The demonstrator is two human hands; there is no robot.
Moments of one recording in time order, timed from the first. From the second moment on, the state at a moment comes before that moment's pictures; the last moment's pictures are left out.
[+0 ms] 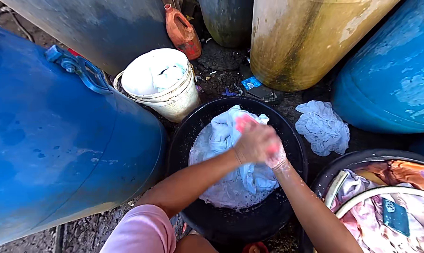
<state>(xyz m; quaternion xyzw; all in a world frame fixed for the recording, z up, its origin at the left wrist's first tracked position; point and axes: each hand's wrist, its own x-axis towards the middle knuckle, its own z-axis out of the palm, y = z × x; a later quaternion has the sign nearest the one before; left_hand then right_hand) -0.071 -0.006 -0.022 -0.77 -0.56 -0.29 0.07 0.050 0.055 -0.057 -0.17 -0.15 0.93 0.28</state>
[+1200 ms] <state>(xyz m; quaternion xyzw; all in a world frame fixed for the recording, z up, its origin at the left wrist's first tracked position) -0.056 -0.044 0.020 -0.69 -0.67 -0.26 -0.09 0.055 0.060 -0.033 -0.33 -0.32 0.84 0.28</state>
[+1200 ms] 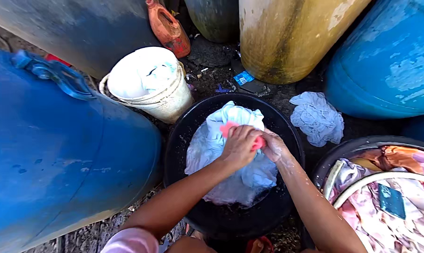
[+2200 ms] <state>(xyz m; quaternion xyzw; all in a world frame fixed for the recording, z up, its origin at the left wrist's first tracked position) -0.074 -0.018 -0.033 -0.76 -0.58 -0.29 0.02 0.070 0.056 -0.035 -0.32 -0.25 0.87 0.27</state>
